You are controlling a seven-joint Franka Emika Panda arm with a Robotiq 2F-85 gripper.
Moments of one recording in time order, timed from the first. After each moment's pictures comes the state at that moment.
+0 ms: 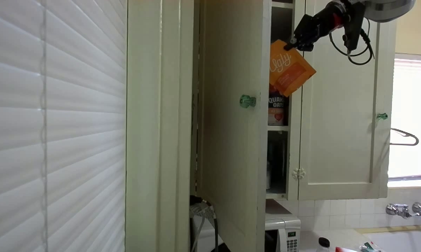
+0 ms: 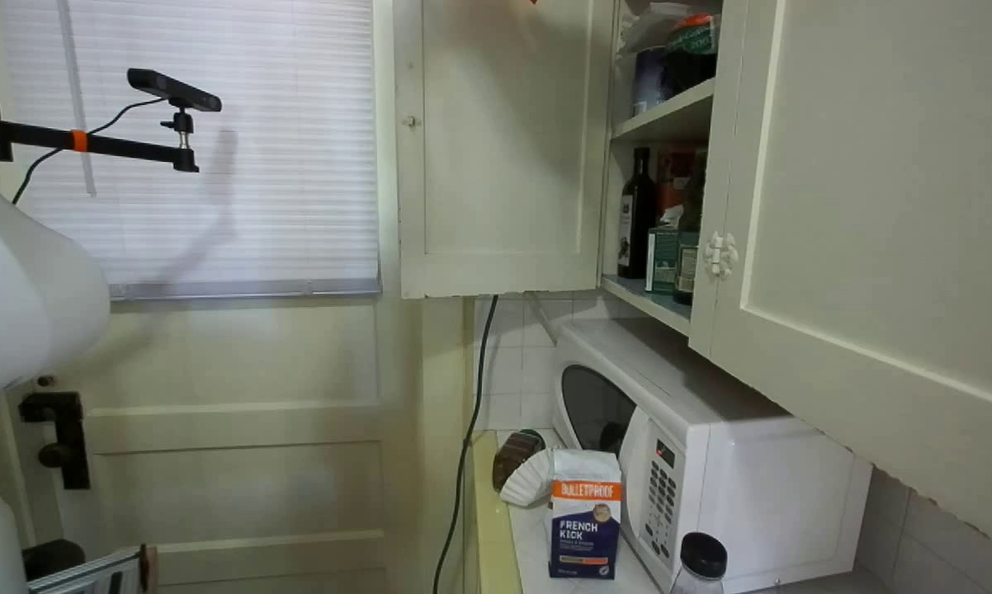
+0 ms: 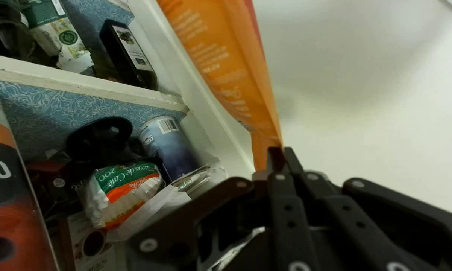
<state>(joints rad) -0.72 -0.15 0.49 -1.13 0.83 1.63 -0.14</state>
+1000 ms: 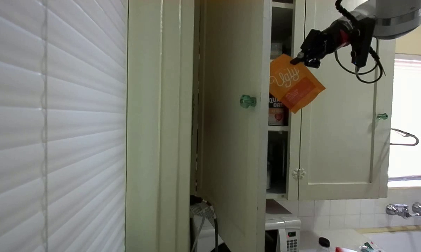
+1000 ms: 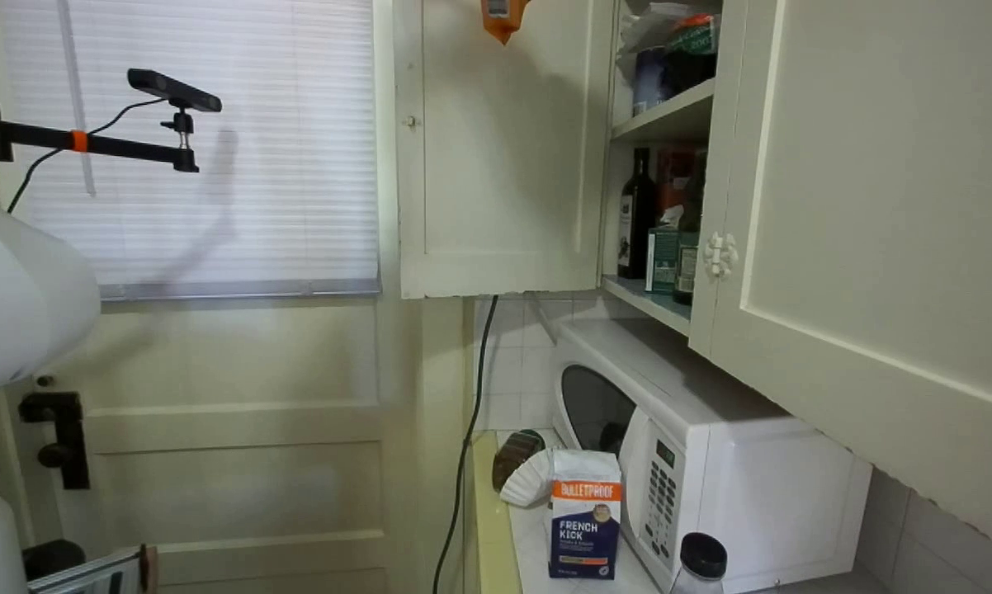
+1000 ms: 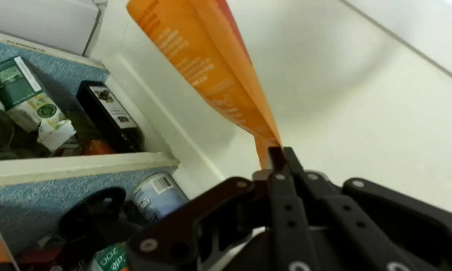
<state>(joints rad) -0.60 -0.31 0.31 -1.46 1.00 1.60 -0.20</state>
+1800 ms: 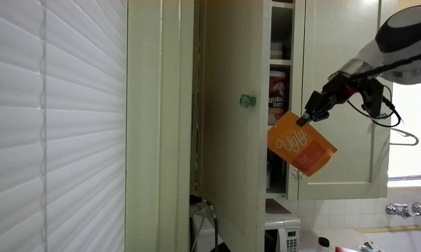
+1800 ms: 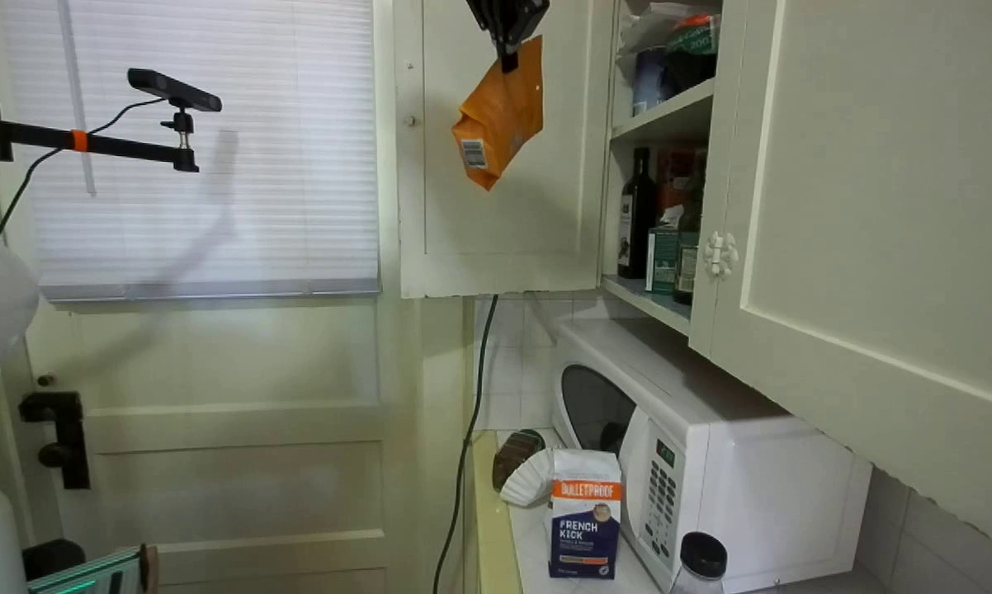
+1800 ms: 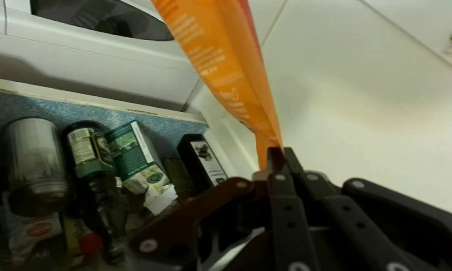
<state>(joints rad) -0.14 -0.60 0.11 -2.14 0.67 2.08 -0.25</state>
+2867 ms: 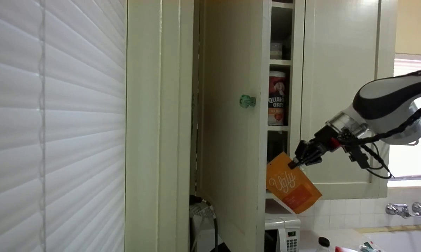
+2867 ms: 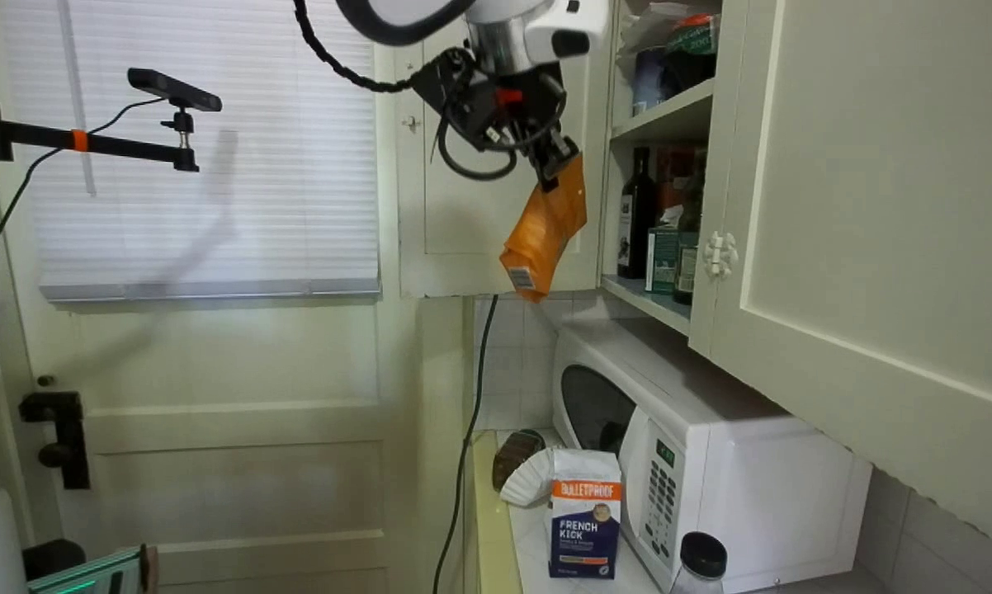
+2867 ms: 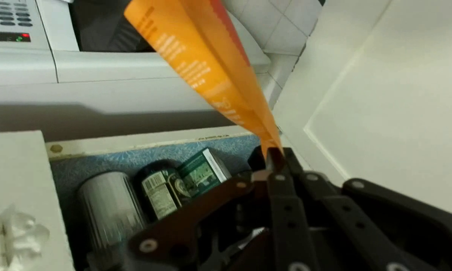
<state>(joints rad) 0.06 -0.53 0.00 -2.46 0.71 2.58 -0.26</state>
